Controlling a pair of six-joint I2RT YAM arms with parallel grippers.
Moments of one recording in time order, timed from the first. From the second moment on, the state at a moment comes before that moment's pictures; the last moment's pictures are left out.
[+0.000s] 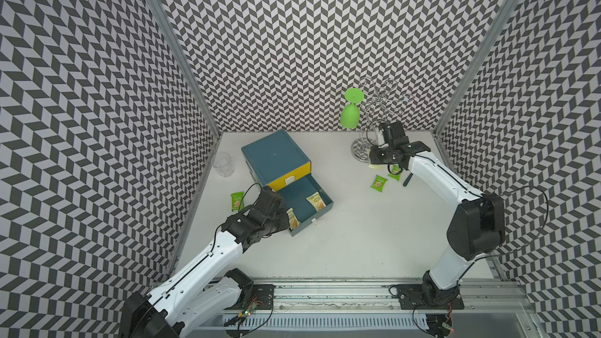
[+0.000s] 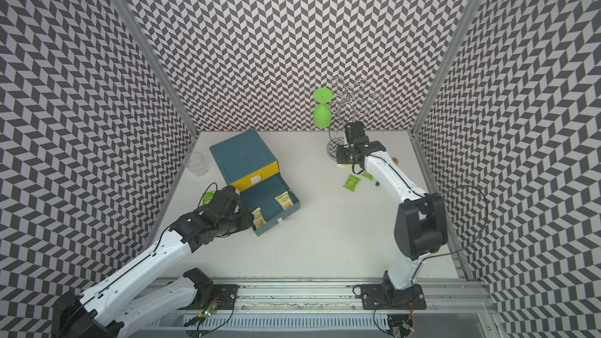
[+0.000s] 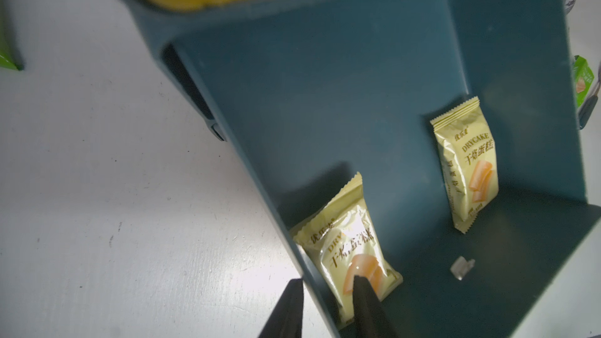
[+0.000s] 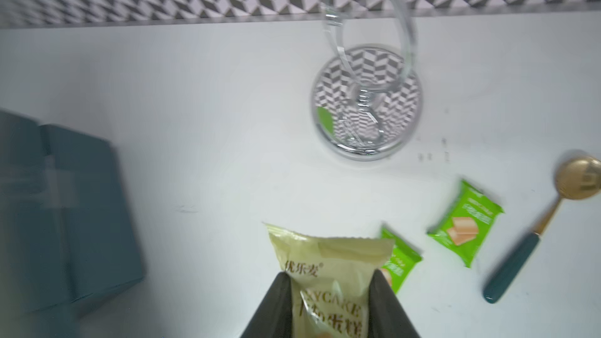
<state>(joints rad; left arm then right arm) -0.58 0.93 0.70 -0.72 -0.05 -0.77 0.25 1.74 1.46 -0.62 0.03 0.24</state>
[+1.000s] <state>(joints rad) -0.56 0.95 0.70 -0.72 -0.01 -0.74 0.46 1.54 1.31 -0.48 -0.08 0.21</state>
